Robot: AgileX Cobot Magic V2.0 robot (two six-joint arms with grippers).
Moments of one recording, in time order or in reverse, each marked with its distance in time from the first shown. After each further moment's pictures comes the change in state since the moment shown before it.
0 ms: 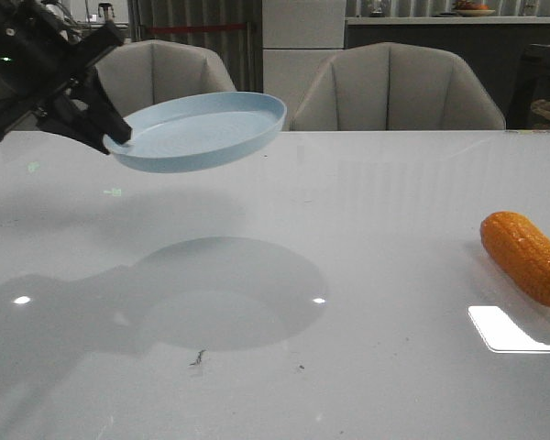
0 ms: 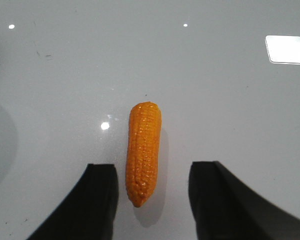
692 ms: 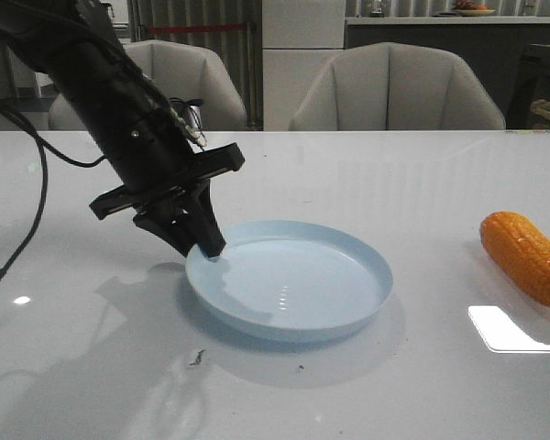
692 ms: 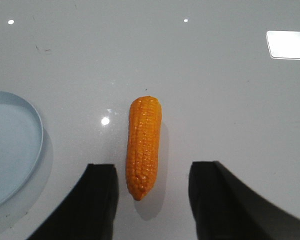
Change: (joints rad) left arm -0.266 0.146 -0.002 0.189 0.011 0.000; right arm 0.000 0.000 0.000 0.000 0.021 0.000
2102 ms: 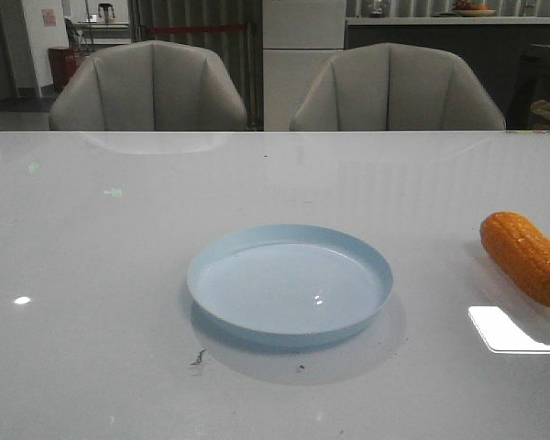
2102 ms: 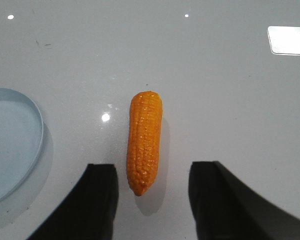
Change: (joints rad) left arm 0.591 -0.991 0.624 0.041 -0.423 0.338; right arm 0.000 0.000 0.000 0.000 0.011 0.001
